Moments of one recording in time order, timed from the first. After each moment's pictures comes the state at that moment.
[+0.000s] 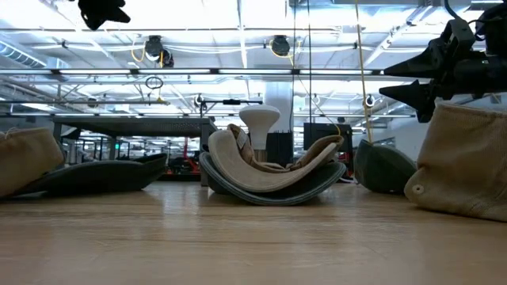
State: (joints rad) left arm 0.17 0.72 1.02 -0.88 0.05 -0.12; right arm -0.37 0.01 0.02 0.02 -0.13 0.49
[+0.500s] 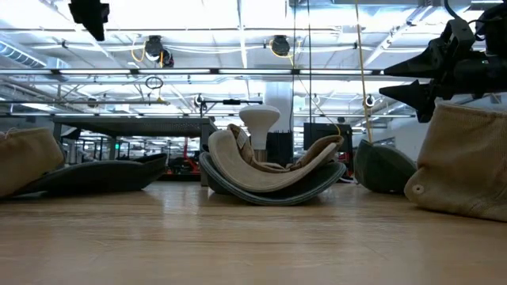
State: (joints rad) left arm 0.04 1.11 1.36 -1.43 -0.01 -0.41; right arm -0.37 0.01 0.02 0.02 -0.13 0.49
